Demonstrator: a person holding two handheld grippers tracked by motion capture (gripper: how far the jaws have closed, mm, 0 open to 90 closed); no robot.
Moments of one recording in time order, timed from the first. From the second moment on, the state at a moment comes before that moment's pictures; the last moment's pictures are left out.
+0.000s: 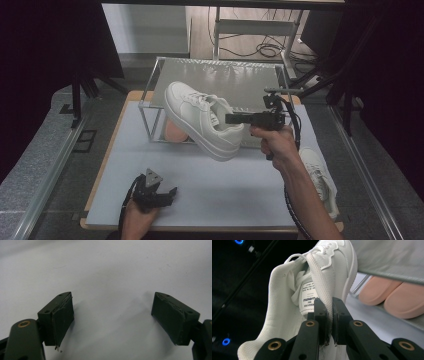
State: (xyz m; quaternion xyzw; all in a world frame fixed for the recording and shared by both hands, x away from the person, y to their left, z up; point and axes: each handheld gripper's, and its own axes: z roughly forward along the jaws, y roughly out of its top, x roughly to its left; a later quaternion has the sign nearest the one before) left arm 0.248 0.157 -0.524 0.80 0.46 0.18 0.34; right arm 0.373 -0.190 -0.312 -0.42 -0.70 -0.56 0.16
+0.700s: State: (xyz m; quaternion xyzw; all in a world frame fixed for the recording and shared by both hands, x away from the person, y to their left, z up) left arm 0.248 0.158 -0.524 0.80 0.46 0.18 0.34; right arm 0.416 -0.184 -0.314 -0.52 -0.63 -0.57 0.08
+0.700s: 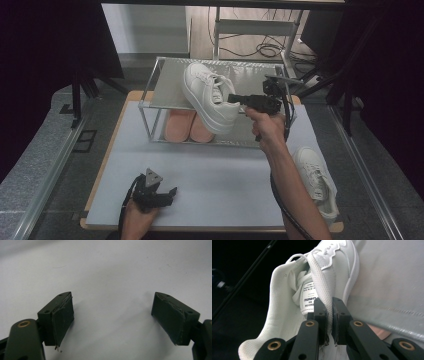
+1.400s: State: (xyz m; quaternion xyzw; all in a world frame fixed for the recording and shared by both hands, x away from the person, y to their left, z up) left arm 0.247 0.158 -0.524 0.80 0.46 0.18 0.34; right arm 0.430 -0.150 -0.307 -0.54 -0.64 -0.55 -0.01
